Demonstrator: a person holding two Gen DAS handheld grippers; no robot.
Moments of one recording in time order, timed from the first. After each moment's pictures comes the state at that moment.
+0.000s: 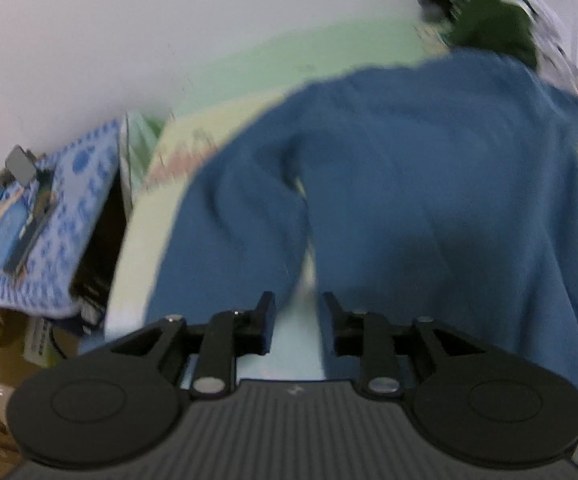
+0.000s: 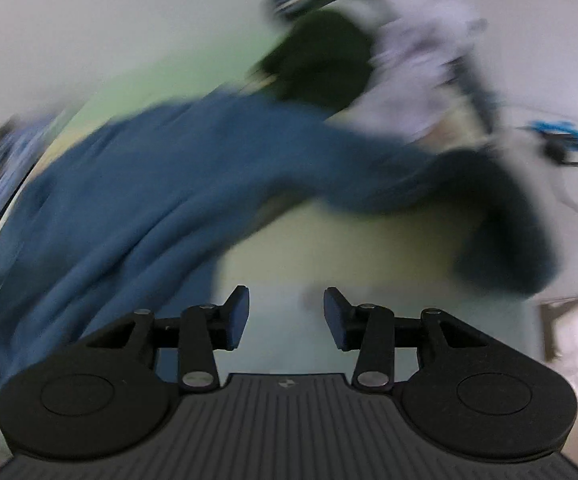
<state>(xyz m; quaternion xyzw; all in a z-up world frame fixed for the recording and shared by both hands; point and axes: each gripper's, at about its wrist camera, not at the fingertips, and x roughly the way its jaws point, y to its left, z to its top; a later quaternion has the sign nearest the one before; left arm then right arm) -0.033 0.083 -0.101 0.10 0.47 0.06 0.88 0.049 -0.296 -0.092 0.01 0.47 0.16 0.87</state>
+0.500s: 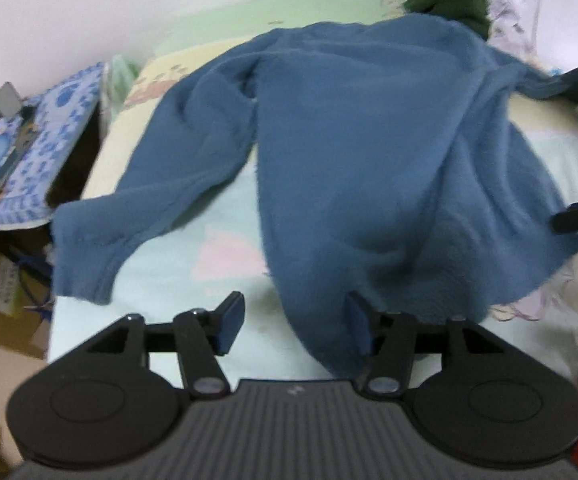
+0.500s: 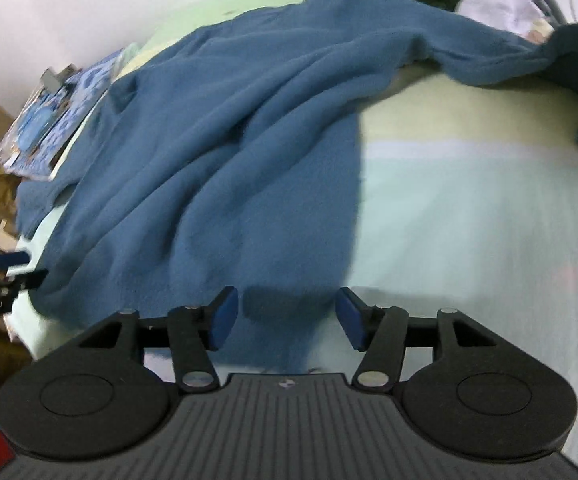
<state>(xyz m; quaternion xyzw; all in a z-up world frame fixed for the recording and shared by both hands) -0.115 0.063 -0.104 0.03 0.50 0.01 0.87 -0.027 -0.246 -0.122 0.04 0.51 0.23 0.83</state>
